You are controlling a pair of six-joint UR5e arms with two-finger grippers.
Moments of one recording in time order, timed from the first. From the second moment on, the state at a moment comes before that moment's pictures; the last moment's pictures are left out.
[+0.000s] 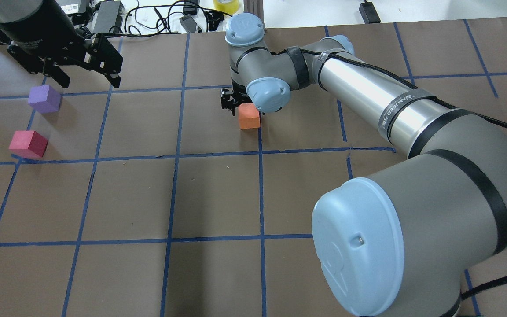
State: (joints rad) left arm -1.50 -1.58 -1.46 -1.61 1.56 0.12; right arm 1.93 -0.81 1.24 -2.06 -1.55 0.34
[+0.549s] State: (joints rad) left arm -1.49 -1.72 -1.44 -1.49 1.52 0.07; right arm 1.82 -0.98 1.23 -1.90 -1.50 0.27
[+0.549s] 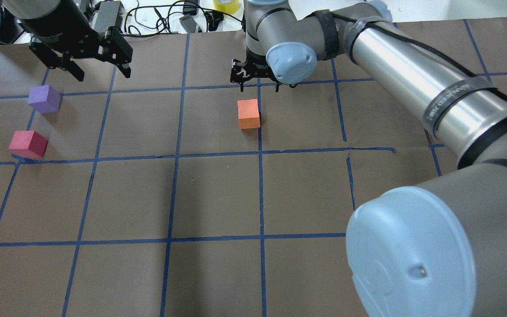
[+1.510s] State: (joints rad) left arm -1.79 -2.06 -1.44 -1.08 1.54 -0.36; right arm 1.53 -1.42 1.32 -1.42 -1.56 -0.09
